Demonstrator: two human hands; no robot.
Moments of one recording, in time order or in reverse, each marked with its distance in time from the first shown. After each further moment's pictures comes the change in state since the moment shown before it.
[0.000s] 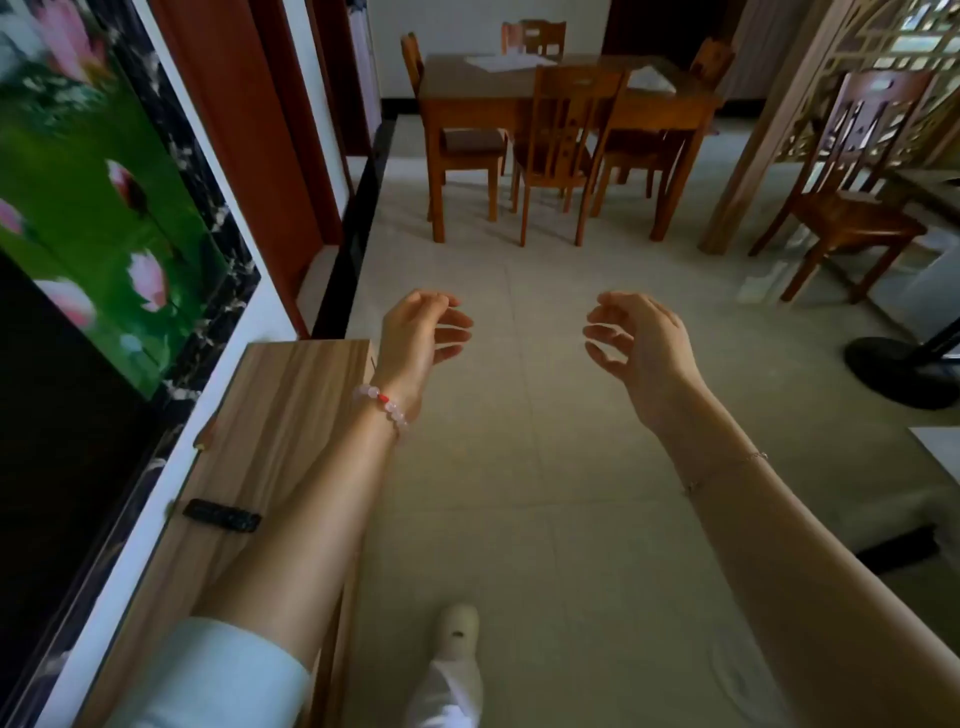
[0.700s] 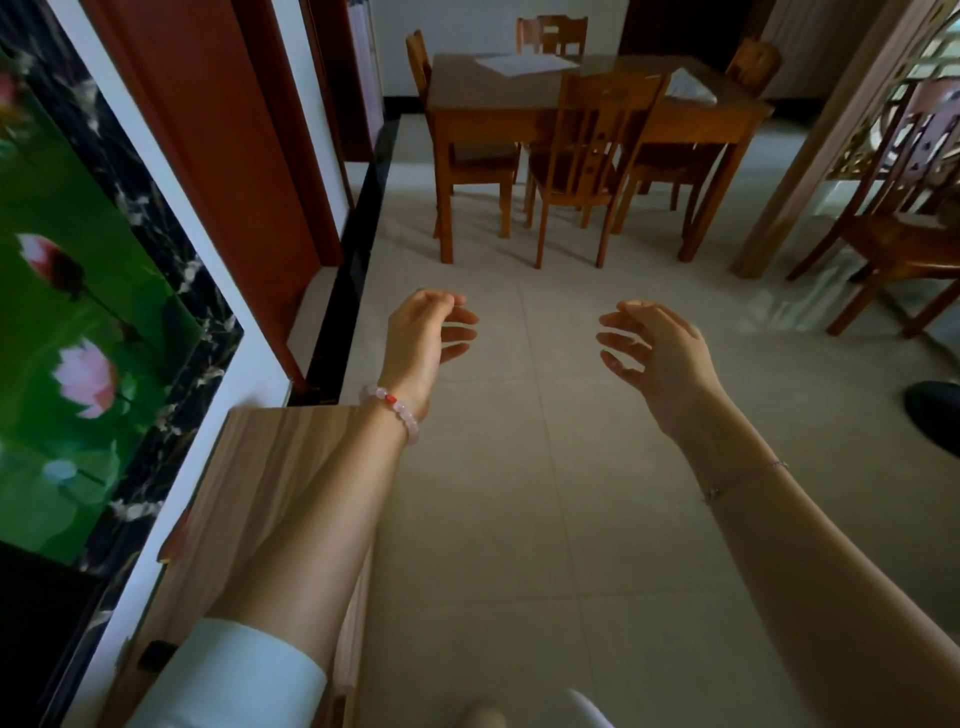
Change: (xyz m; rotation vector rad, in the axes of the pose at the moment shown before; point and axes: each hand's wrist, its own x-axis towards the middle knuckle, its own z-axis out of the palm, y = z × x) left_hand 0.294 -0.002 -0.014 -0.017 0.052 -0.030; right_hand 0.271 -0.014 0.099 -0.011 0.019 0.027
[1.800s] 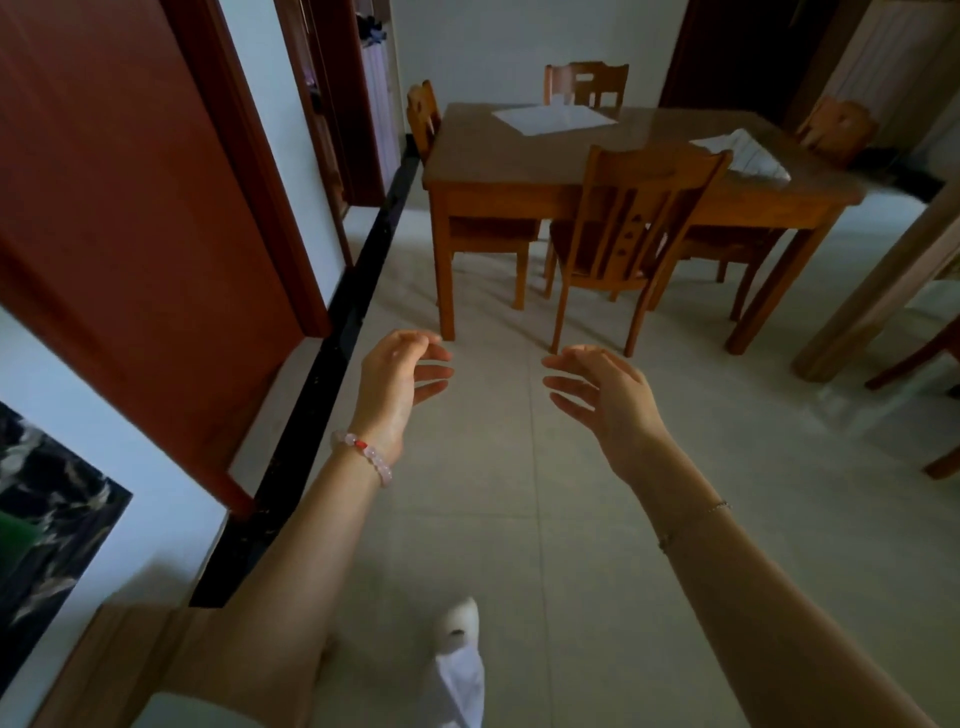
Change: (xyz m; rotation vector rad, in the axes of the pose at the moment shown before) left_hand 0.456 0.001 0.143 -0.023 0.128 -0.003; right_hand 0.495 -0.065 0.073 -0.029 -0.199 0.062
